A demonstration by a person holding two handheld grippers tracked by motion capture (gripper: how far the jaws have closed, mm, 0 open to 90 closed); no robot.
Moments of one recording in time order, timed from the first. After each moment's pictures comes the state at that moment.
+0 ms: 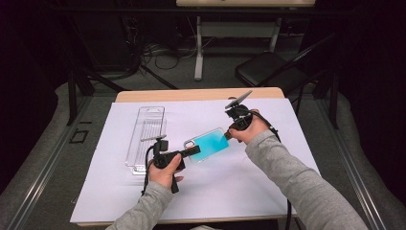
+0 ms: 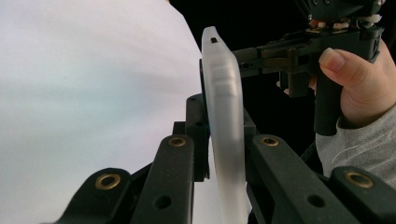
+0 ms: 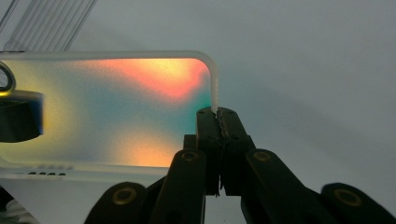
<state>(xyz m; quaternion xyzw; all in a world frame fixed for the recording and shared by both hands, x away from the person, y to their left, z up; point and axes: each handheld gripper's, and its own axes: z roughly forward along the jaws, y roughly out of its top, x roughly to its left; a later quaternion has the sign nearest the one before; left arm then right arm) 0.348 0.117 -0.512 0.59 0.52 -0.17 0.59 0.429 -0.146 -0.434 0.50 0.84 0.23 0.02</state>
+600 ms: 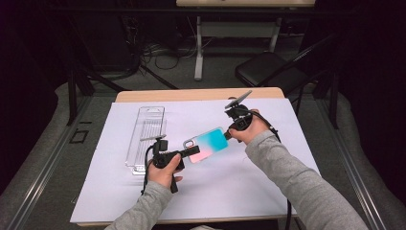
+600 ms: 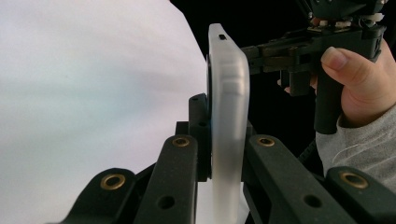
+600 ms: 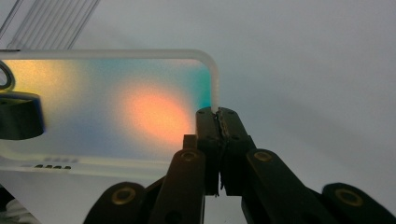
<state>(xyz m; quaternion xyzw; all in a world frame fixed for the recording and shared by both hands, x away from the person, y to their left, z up) 0.349 0.118 -0.512 0.60 0.52 -0.17 0.59 0.429 -0.145 -0.434 0.49 0.84 0.24 0.02</state>
